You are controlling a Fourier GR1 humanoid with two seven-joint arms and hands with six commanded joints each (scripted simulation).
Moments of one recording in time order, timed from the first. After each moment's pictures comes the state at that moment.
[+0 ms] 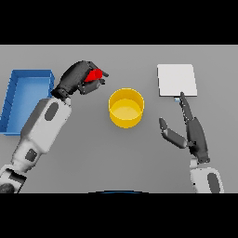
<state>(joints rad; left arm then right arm) -0.72 0.22 -0.28 -1.03 -0.44 -0.07 0.02 0.07 -0.08 0.12 -1.71 0.24 -0.03 -0.08</state>
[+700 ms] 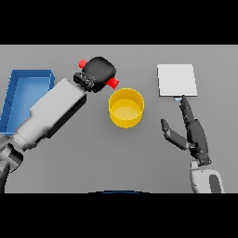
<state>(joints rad) -1.02 0.29 -0.70 -0.88 -0.86 -0.29 0.05 0.10 -0.06 0.10 -1.71 0.16 0.00 -0.06</state>
